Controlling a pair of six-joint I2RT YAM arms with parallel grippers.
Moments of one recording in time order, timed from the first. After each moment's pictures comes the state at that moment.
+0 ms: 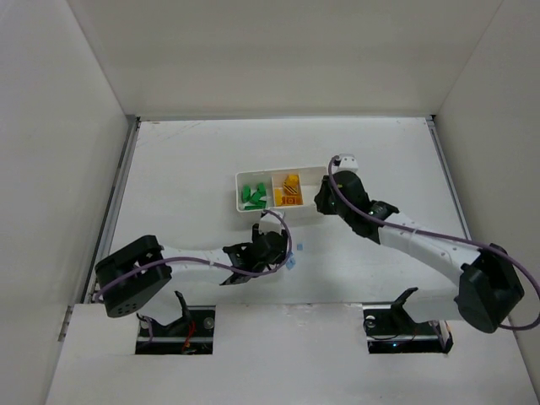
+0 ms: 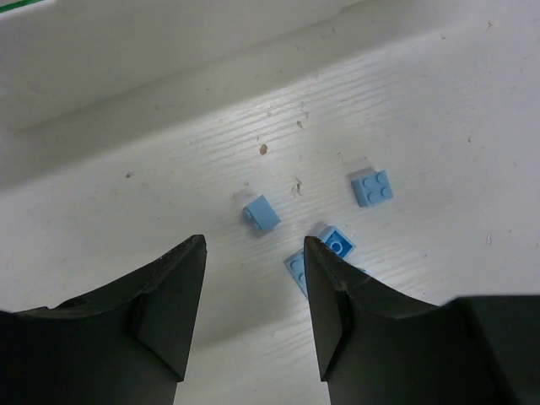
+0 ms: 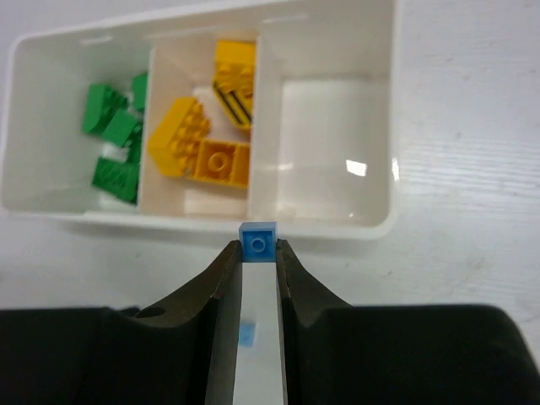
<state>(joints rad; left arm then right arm) -1.11 1.42 0.53 0.16 -0.52 -0.61 0.71 1.27 0.85 -0.15 0.31 0.53</state>
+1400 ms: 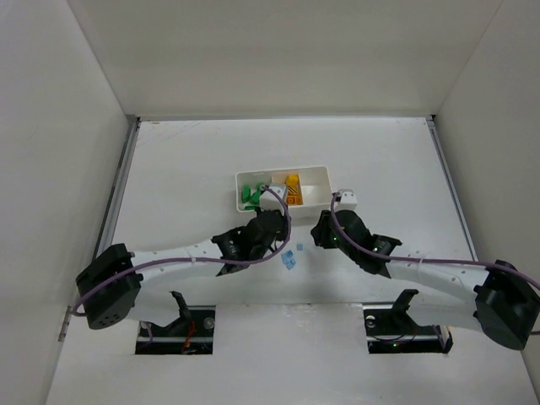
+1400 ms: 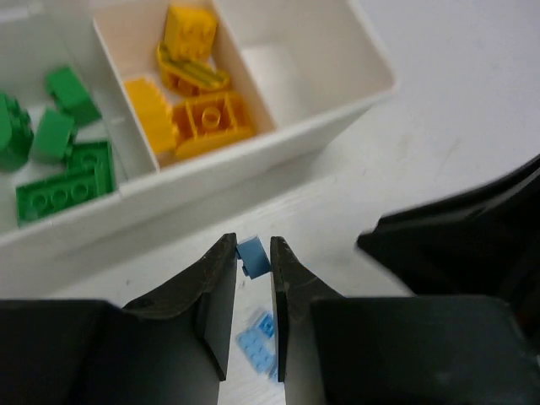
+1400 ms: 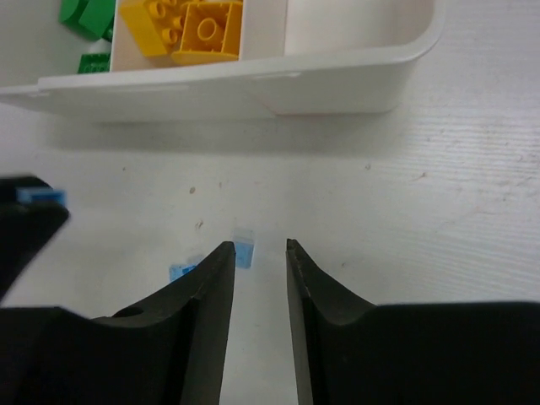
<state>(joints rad) -1.08 1.31 0.66 0.16 -0.54 -0.51 0.84 1.12 0.54 -0.02 0.34 0.66</state>
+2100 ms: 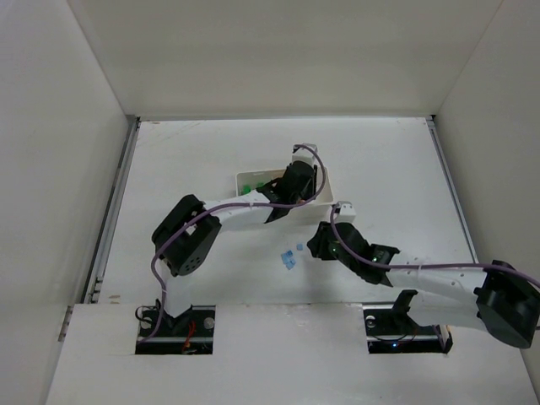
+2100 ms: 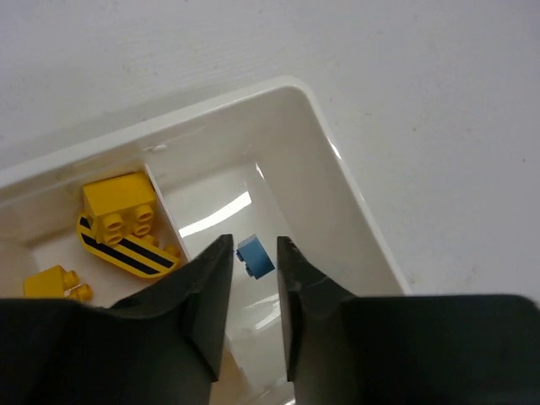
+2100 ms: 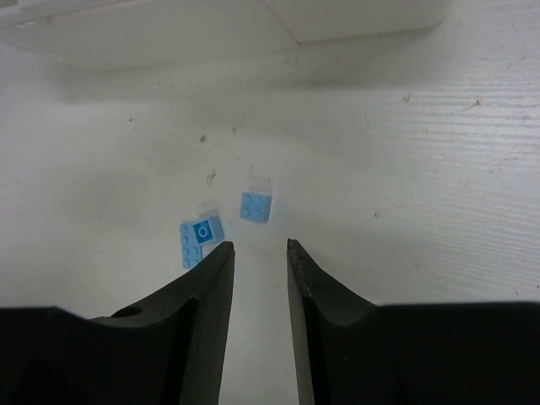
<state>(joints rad) -0.86 1.88 1.25 0.15 -0.30 -0.44 0.94 1.12 0.46 0.02 0.35 0.79</state>
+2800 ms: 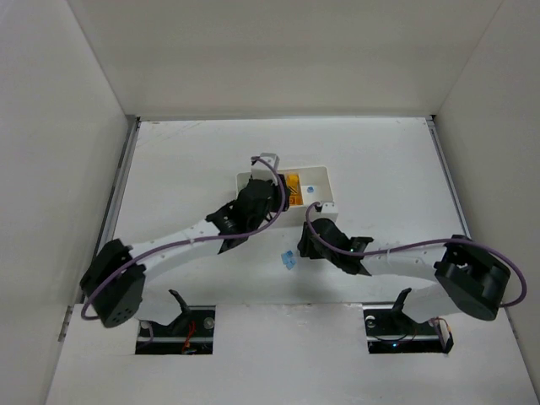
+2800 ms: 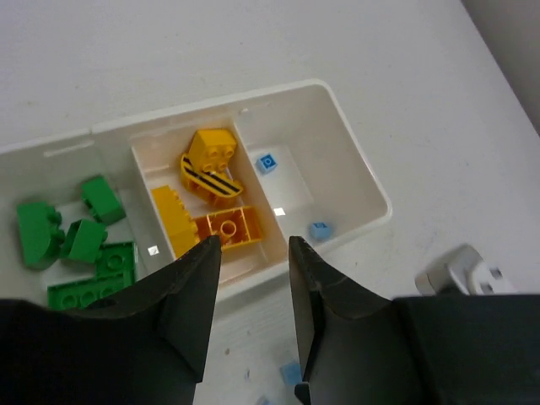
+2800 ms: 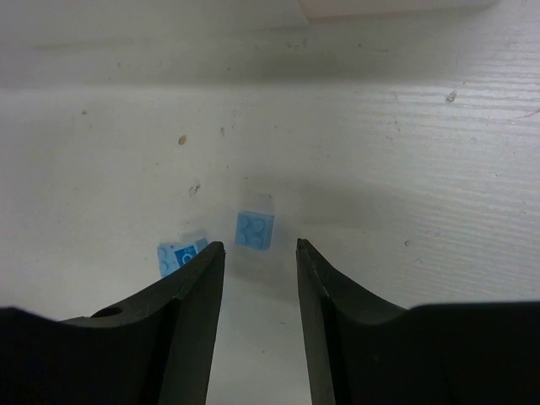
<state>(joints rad) -0.86 1.42 0.90 0.17 -0.36 -0.45 0.95 1.37 0.56 0.04 0.35 0.78</state>
